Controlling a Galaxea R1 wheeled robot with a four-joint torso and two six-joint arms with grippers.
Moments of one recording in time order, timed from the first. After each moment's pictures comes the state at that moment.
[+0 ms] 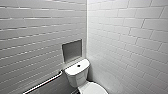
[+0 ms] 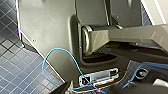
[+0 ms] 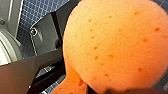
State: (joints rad) left arm 1.50 2.98 -2.56 0.16 0.10 -0.15; right arm -1.57 2.87 -2.43 -0.10 0.11 0.42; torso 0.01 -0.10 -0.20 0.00
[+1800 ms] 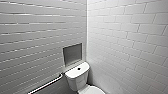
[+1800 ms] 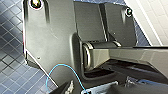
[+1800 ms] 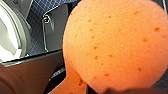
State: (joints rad) left arm 1.49 2.85 -2.41 0.16 0.03 -0.15; right arm -1.52 2.81 -2.28 0.01 -0.05 0.15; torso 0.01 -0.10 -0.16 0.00
